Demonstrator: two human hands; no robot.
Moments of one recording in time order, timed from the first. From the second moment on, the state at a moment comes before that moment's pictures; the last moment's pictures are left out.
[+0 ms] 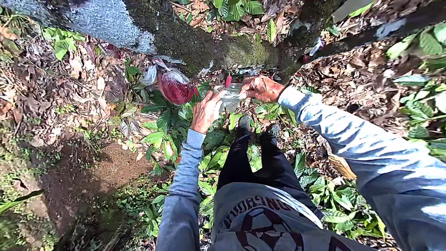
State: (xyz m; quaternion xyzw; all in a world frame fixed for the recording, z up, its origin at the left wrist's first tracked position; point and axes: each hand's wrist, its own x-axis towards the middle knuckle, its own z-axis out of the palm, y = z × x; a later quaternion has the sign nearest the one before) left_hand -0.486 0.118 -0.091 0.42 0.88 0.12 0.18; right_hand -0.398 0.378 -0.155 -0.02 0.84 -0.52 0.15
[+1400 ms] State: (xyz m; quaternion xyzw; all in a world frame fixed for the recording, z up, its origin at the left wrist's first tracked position) left_hand -0.476 0.162 -0.124 0.20 0.84 0.49 0.11; right_hand -0.378 0.353 -0.145 0.06 0.48 -0.87 -0.14
